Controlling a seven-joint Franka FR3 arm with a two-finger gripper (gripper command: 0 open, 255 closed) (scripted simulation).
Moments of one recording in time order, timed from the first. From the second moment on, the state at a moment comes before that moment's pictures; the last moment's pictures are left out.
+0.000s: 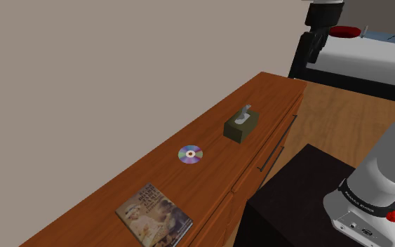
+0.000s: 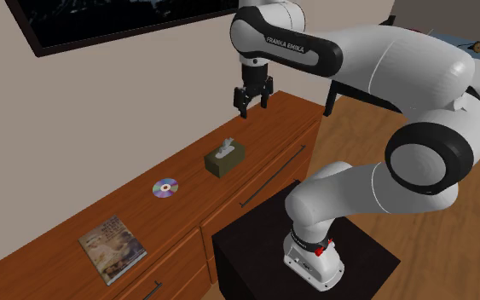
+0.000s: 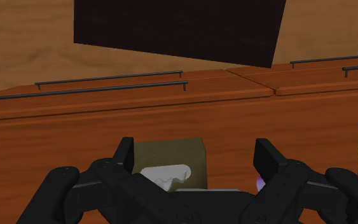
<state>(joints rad) 0.02 -0.75 0.01 -2.27 0.01 1.48 -0.07</state>
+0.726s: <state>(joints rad) -0.01 -0.69 -0.03 -2.52 0.13 1.90 0.01</state>
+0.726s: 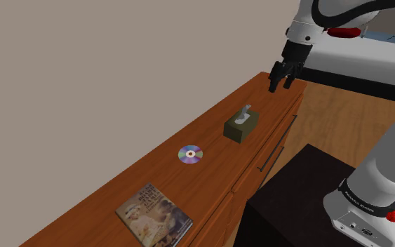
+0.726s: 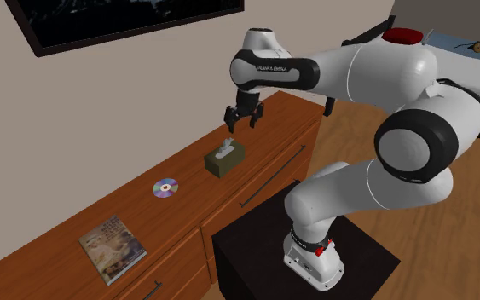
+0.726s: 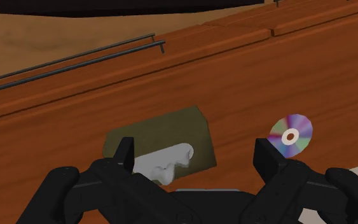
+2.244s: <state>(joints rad) 0.15 -0.20 -0.13 -2.65 0.59 2.67 -0.14</state>
